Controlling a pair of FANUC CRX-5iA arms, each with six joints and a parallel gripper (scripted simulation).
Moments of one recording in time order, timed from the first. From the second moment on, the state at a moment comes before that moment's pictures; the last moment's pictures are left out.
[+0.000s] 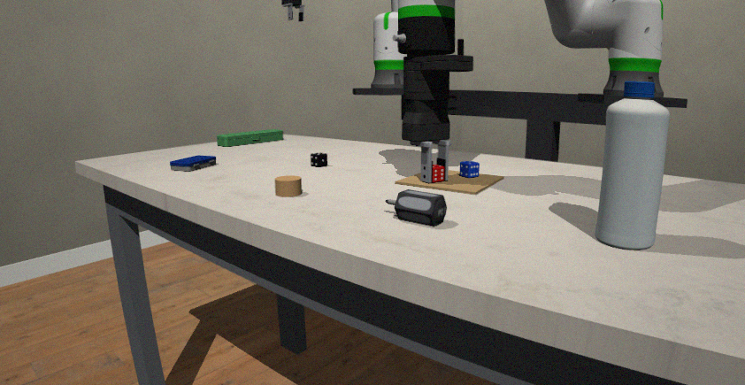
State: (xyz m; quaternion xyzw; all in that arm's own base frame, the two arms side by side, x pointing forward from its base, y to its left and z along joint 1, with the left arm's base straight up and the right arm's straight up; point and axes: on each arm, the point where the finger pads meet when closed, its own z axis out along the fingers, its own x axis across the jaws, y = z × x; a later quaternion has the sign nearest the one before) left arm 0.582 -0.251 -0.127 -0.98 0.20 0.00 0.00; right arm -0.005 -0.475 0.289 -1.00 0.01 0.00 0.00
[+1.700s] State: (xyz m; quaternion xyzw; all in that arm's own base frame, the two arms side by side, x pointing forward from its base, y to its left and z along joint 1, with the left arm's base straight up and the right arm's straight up) left arm 0.582 -0.251 -0.127 -0.98 0.20 0.00 0.00; right arm -0.005 -0.475 0.289 -1.00 0.01 0.00 0.00
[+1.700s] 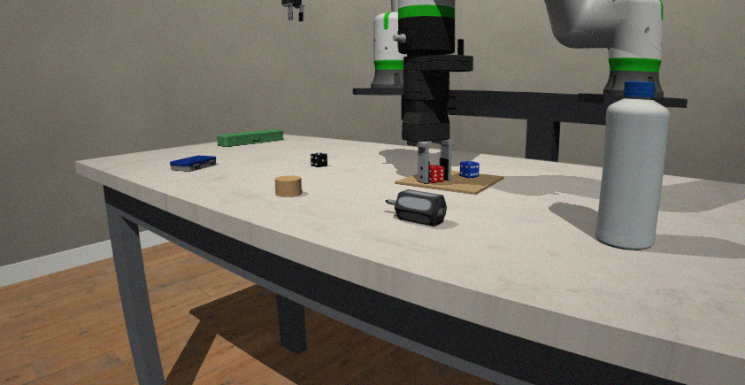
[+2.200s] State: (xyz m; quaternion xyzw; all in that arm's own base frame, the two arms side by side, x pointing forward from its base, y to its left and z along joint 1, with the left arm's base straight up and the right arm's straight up) left arm 0.582 -0.251 -0.110 -0.98 0.20 0.00 0.00; right arm -0.005 -0.475 0.289 -1.00 0.01 0.00 0.00
